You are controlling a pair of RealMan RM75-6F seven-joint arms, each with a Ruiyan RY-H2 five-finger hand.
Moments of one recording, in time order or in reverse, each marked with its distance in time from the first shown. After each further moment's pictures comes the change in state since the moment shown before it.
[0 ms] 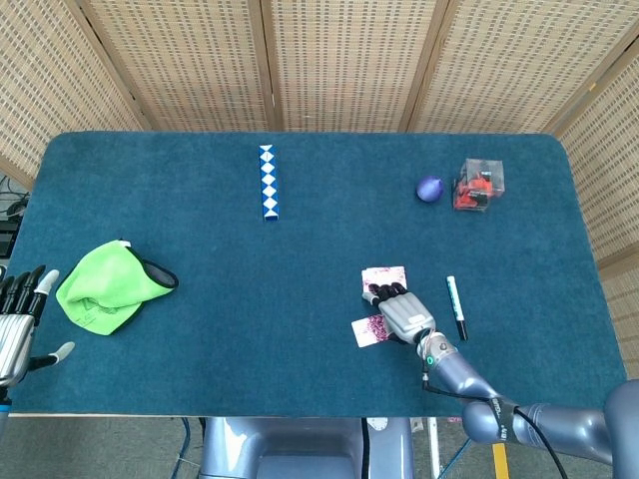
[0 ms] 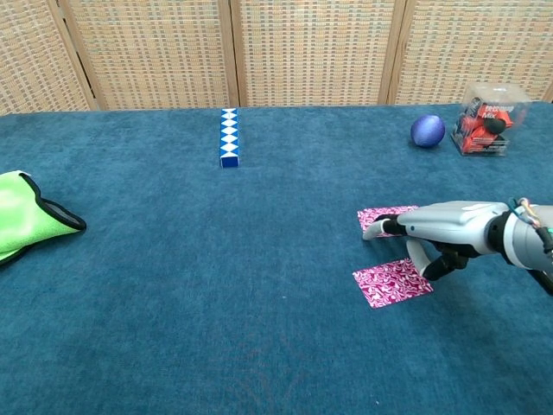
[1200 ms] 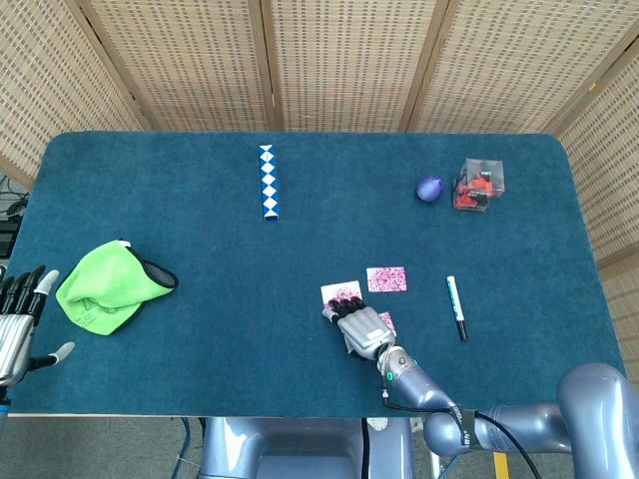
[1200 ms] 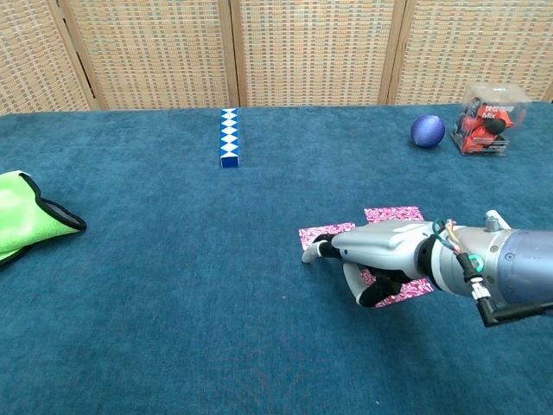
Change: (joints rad) left arm -0.002 0.005 0.002 0.000 0.001 -0.006 -0.015; right arm 0.124 -0.115 -0.008 -0.110 0.169 0.096 -0.160
